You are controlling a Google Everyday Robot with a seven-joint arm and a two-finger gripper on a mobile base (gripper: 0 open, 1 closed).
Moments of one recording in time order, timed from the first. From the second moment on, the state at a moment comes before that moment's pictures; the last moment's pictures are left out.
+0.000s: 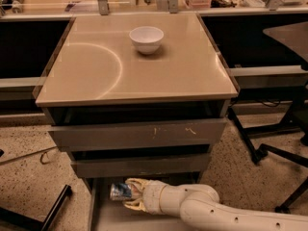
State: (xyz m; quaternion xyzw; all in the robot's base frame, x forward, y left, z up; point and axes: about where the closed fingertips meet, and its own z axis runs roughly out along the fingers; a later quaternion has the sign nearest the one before) arm 0.431 0.079 0.520 -0.64 0.56 0.16 0.50
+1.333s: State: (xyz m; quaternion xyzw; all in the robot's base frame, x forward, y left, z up) arm 0.457 0.049 0.770 -0.62 0.47 0.02 0.63
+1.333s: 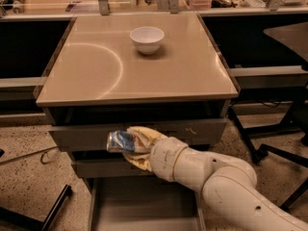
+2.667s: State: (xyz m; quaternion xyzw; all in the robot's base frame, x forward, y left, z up) arm 0.495 0.048 0.845 -0.61 0.42 -0.04 0.67
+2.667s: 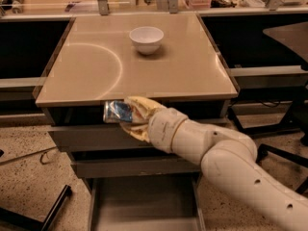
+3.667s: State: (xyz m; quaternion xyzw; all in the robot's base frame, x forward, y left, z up) arm 0.656 0.039 0.915 -0.67 0.46 -0.10 0.58
